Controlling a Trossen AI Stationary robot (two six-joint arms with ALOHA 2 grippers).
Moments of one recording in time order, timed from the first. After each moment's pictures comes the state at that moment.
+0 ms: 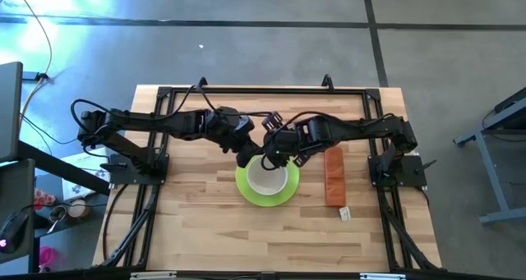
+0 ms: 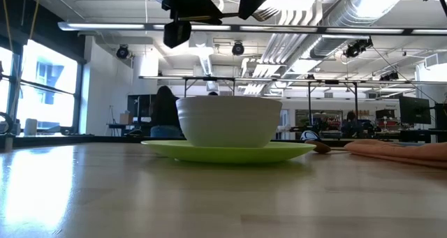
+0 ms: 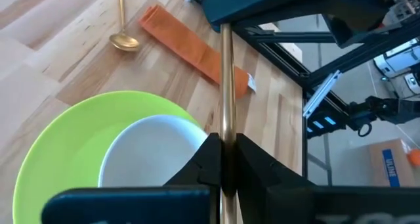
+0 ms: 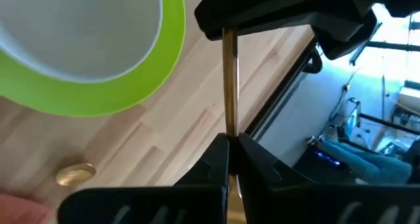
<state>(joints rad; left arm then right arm) 0.20 1.41 1.10 -0.28 0.20 -0.58 0.12 1.86 1.98 -1.24 0.49 -0.83</state>
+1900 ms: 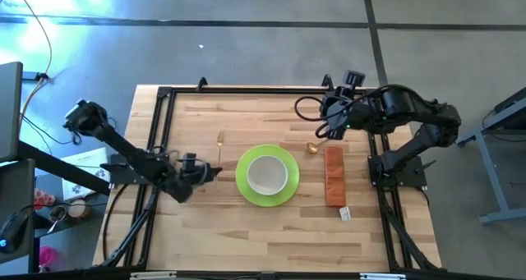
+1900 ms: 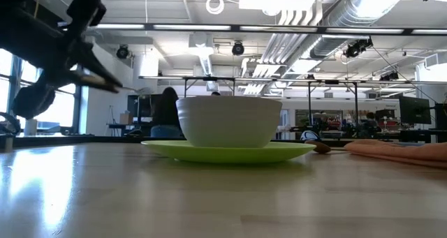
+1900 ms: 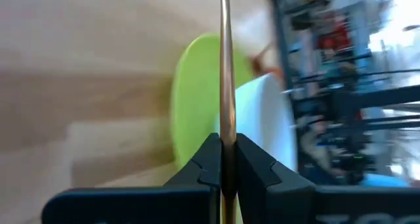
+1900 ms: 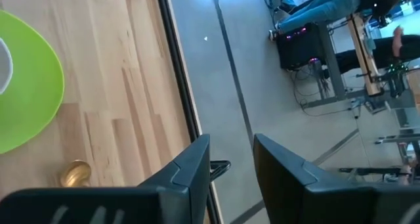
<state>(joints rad) -0.48 1.15 0.32 0.07 -0.91 -1.88 0.12 1.49 1.98 -1.53 0.82 -0.05</state>
